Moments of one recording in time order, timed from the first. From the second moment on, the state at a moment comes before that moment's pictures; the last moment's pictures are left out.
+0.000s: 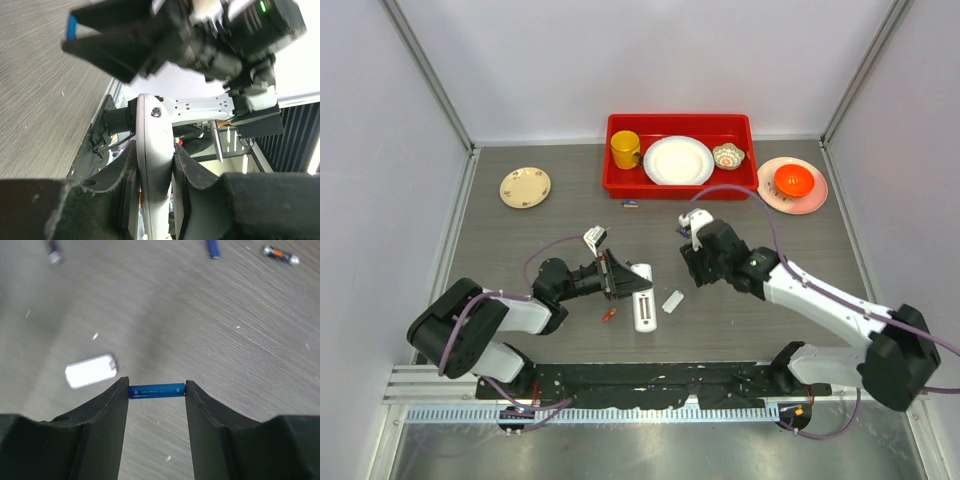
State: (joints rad) left arm -0.61 1.45 0.27 1.29 0.72 -1.43; right arm 0.77 1.16 0.80 -0.46 0.16 0.04
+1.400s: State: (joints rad) left arm -0.68 1.06 0.18 1.10 0.66 -1.20; right arm 0.56 1.61 0.82 -0.12 -0.19 -0.51
